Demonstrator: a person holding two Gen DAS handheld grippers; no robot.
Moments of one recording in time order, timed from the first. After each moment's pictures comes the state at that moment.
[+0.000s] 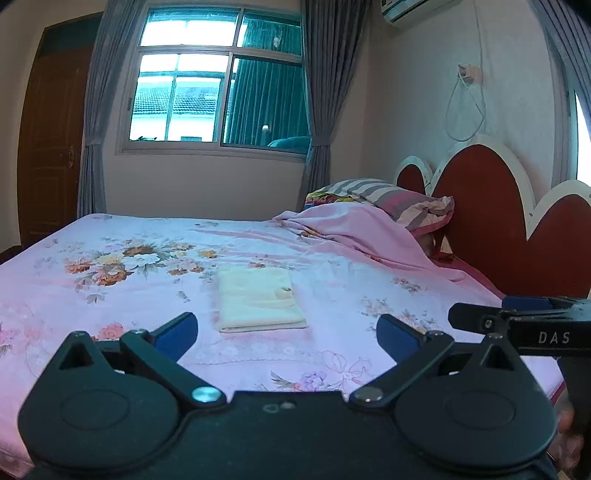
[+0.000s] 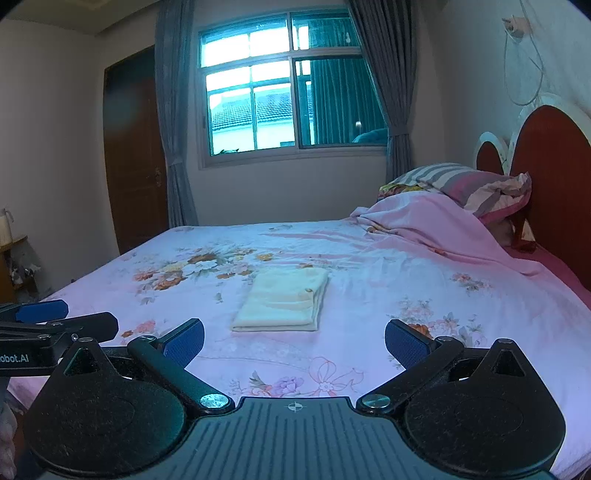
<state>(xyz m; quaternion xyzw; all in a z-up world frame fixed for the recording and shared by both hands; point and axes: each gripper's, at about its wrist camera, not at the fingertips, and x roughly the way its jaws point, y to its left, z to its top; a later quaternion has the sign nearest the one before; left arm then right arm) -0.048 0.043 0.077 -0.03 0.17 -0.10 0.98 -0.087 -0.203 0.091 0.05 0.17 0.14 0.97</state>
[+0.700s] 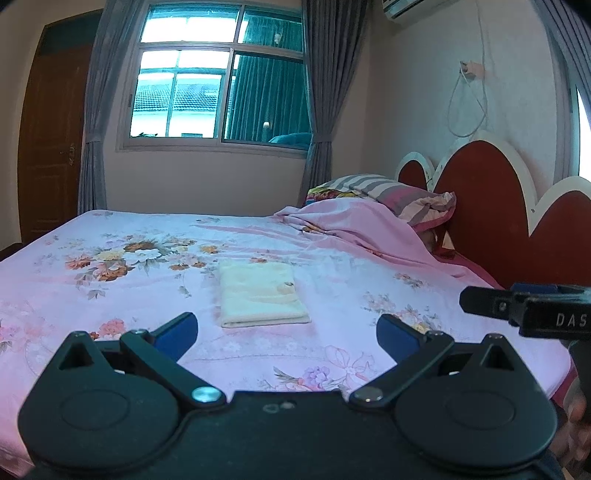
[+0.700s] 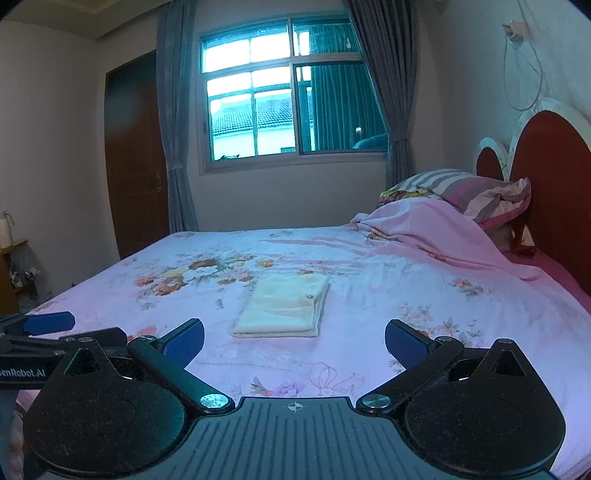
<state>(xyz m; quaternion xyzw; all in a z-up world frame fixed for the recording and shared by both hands) -0.046 0.046 0.072 -0.03 0.17 -0.10 0.98 -0.097 -0.200 0.093 0.05 0.16 0.14 0.98</state>
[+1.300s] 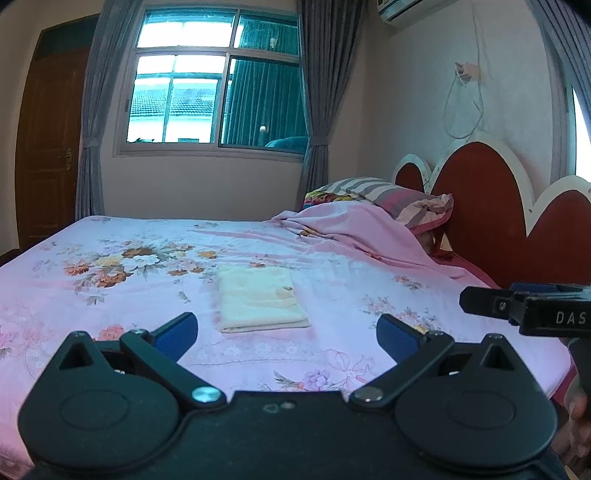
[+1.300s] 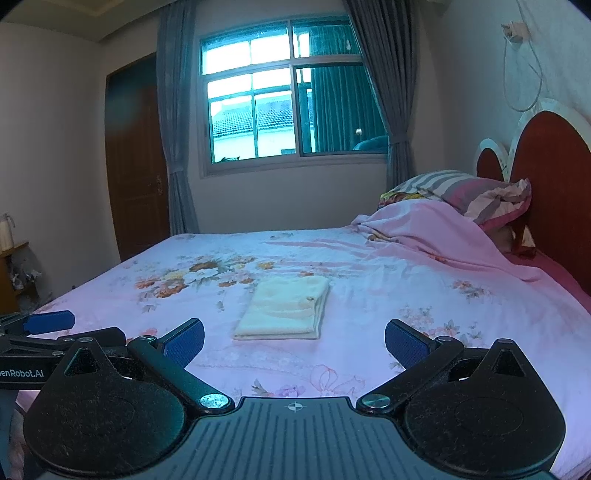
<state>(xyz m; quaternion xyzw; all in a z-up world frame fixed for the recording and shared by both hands) -0.047 0.047 0.073 -0.03 0.16 -0.11 0.98 -0.097 -0.204 0.094 0.05 0.16 0.14 0.98</state>
